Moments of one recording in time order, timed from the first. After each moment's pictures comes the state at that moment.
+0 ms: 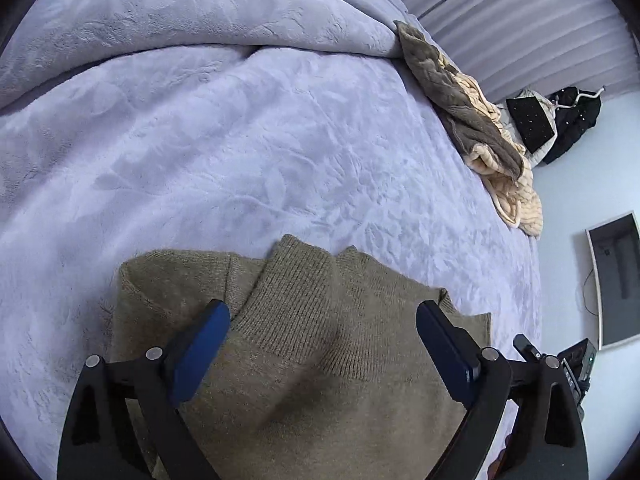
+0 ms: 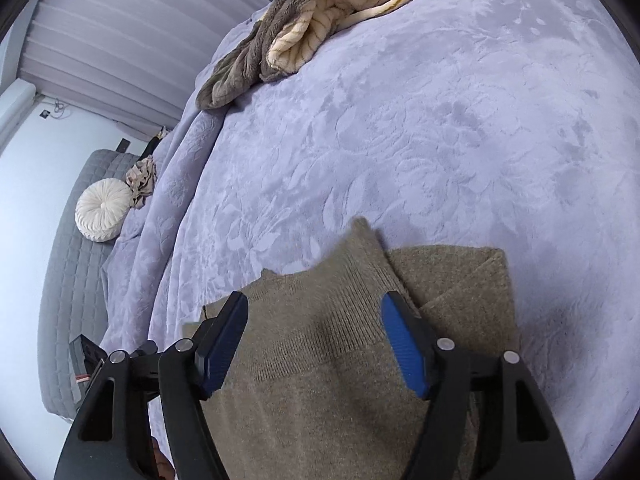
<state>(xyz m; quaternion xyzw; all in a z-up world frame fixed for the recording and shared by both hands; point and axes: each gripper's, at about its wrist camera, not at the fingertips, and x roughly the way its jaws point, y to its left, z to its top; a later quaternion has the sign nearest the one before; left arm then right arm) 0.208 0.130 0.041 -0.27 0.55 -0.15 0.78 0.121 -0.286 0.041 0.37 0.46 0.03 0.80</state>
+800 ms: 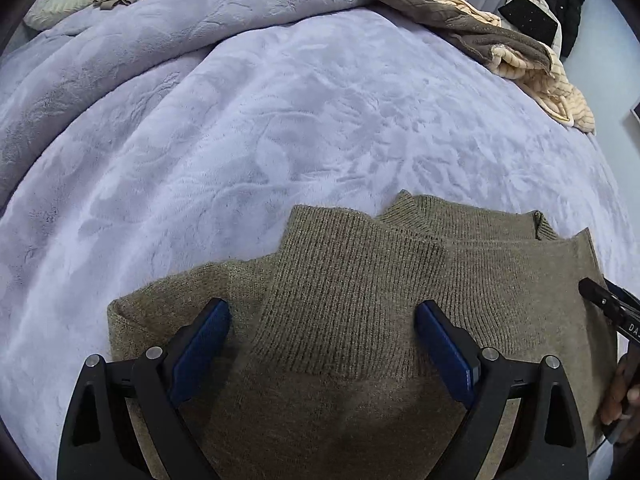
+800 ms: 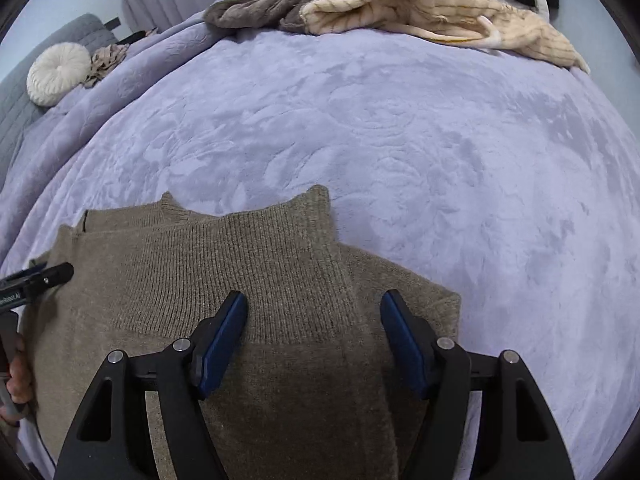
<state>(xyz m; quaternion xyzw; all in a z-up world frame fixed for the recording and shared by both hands) 0.212 0.086 0.004 -0.02 0.55 -0.12 0.83 0.131 -0.256 0.017 0.07 0.52 -0.01 0.85</state>
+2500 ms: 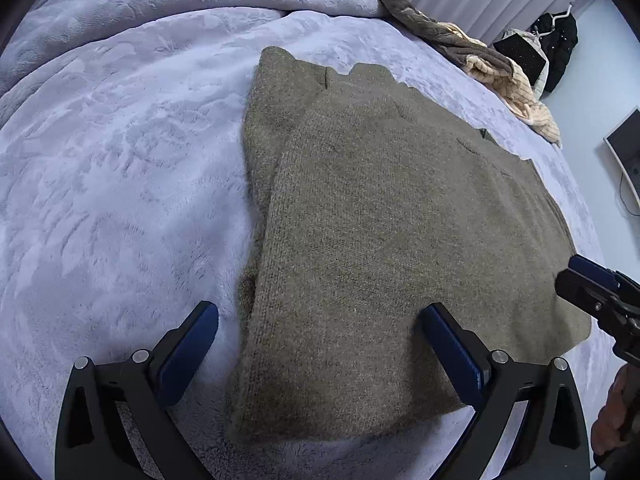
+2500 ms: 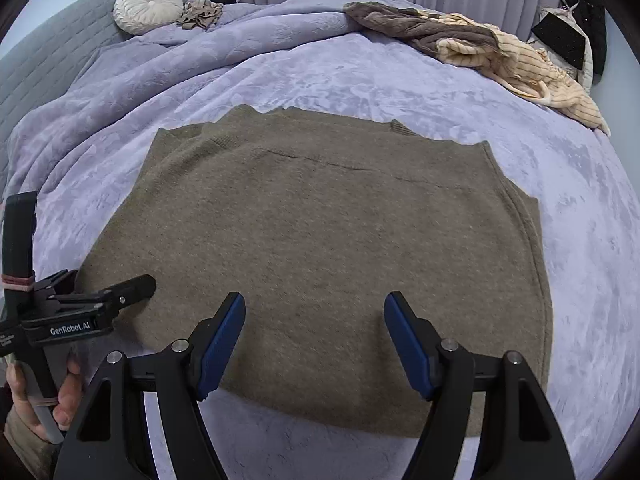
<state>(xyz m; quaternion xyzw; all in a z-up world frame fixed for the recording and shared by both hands) 0.027 0.164 -0.007 -0.12 0.53 -0.14 0.83 -0.007 -0.070 0.066 -0.03 0.51 0.06 0.86</state>
